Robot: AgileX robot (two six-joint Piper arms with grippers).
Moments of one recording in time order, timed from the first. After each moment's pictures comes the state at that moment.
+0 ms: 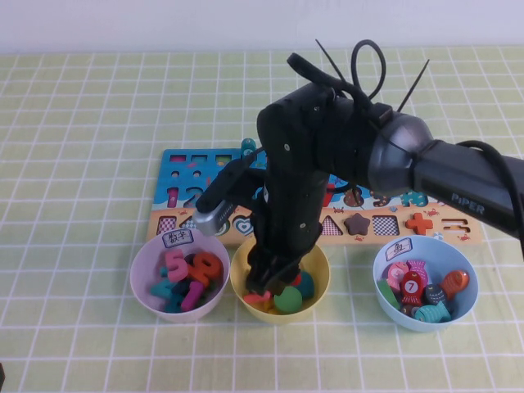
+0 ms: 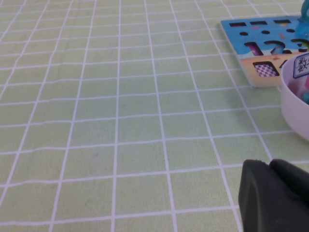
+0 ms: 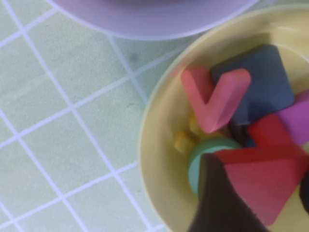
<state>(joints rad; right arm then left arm) 0.77 2.08 -1.79 0.05 1.23 -0.29 -0.10 -0.01 0.03 0.01 0.37 -0.01</state>
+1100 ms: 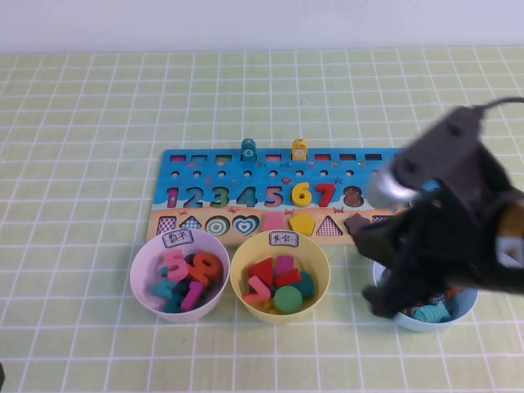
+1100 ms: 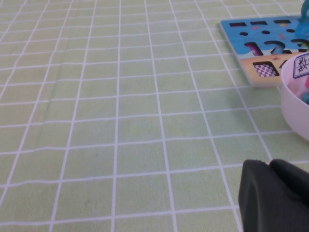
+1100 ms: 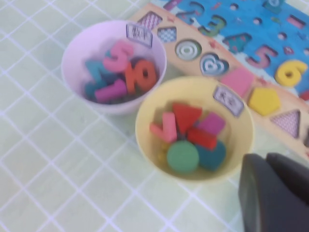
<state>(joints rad) 0.76 1.19 -0.92 0.01 0.50 0.05 -0.10 -0.01 0.03 0.01 0.37 -0.01</state>
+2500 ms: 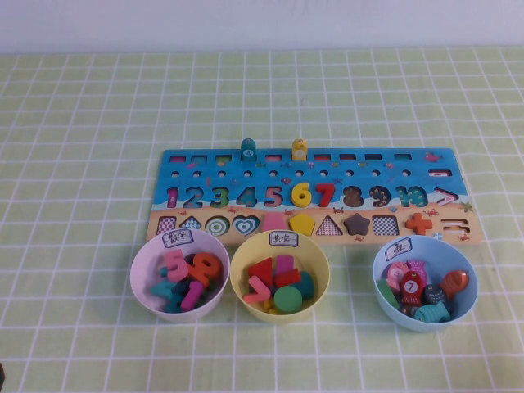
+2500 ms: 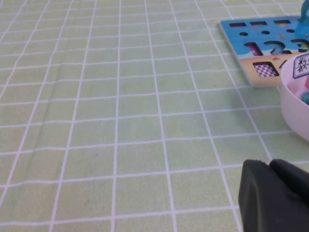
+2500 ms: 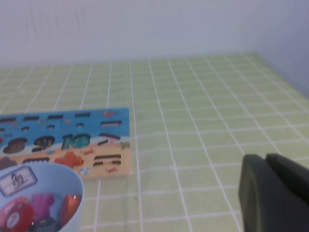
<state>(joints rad) -0.08 0.00 0.03 0.05 0.17 0.05 -0.10 -0.01 0.03 0.01 0.37 -0.01</state>
